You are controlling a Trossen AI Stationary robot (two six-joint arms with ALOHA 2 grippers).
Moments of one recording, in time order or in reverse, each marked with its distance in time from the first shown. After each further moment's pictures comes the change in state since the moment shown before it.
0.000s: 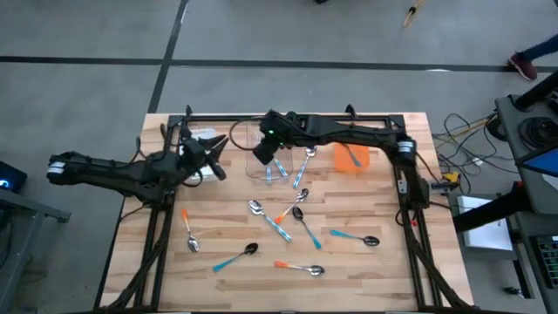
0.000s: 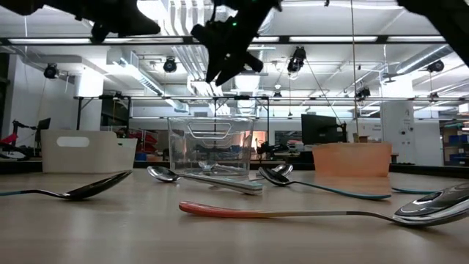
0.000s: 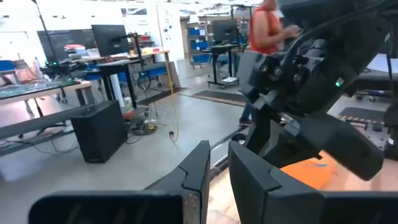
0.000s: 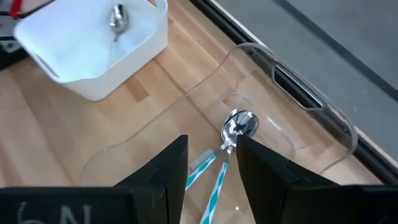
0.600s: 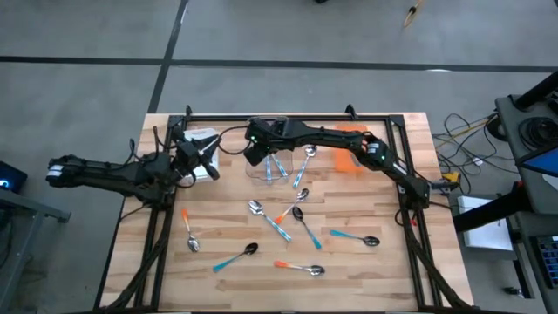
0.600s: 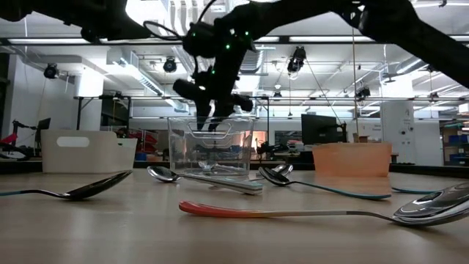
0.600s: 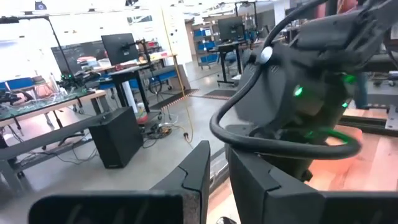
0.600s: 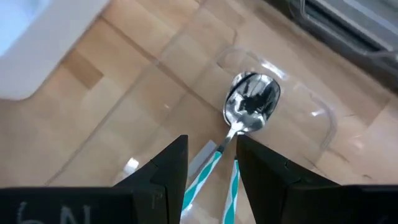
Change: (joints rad) left arm 0.000 -0.105 -0.056 -0.044 -0.015 0.105; right arm -0.046 0.300 0.199 -0.099 -0.024 0.188
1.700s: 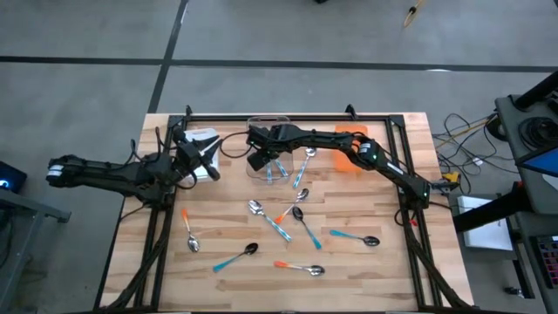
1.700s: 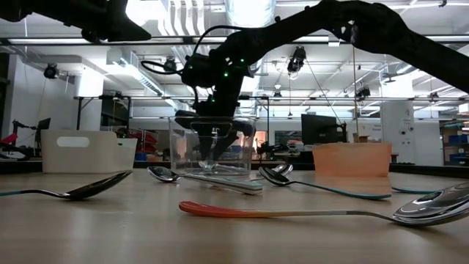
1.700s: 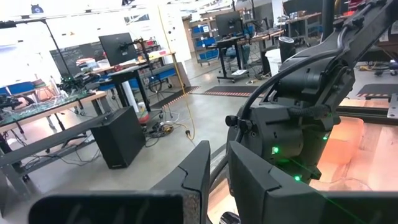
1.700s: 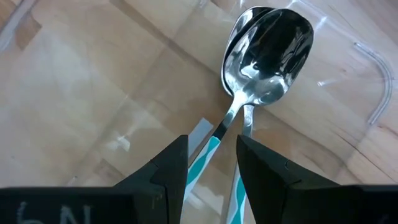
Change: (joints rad) left arm 0.000 0.007 -0.003 -0.011 0.001 0.023; right arm -0.025 0.091 -0.038 0.005 -0.088 0.033
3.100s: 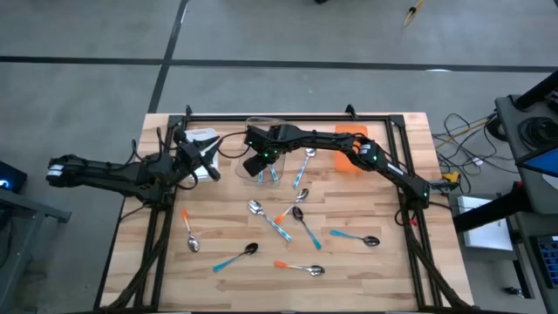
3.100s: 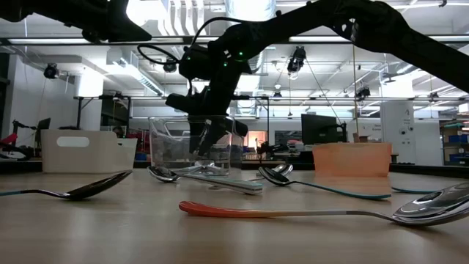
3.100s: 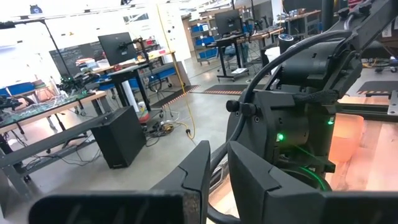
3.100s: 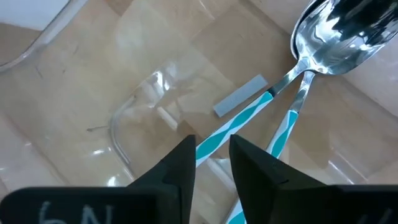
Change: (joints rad) left arm 0.000 0.007 0.000 -0.001 0.000 0.003; right arm 0.014 -0.005 0.042 -0.005 -0.217 -0.014
